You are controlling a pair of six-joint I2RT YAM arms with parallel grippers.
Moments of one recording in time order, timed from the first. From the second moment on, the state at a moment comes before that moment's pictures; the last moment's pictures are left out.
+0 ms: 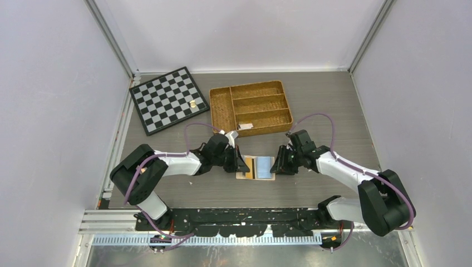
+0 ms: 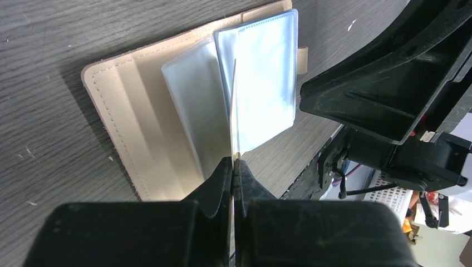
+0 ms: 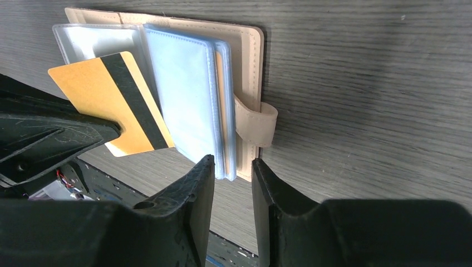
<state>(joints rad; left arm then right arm) -0.78 1.60 0.63 0.28 0.38 -0.89 0.43 1.24 0.53 -0.33 -0.33 0.65</state>
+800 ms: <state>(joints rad) -0.78 1.63 0.63 0.31 0.39 -0.89 0.43 1.34 0.53 -0.23 -0.39 0.66</state>
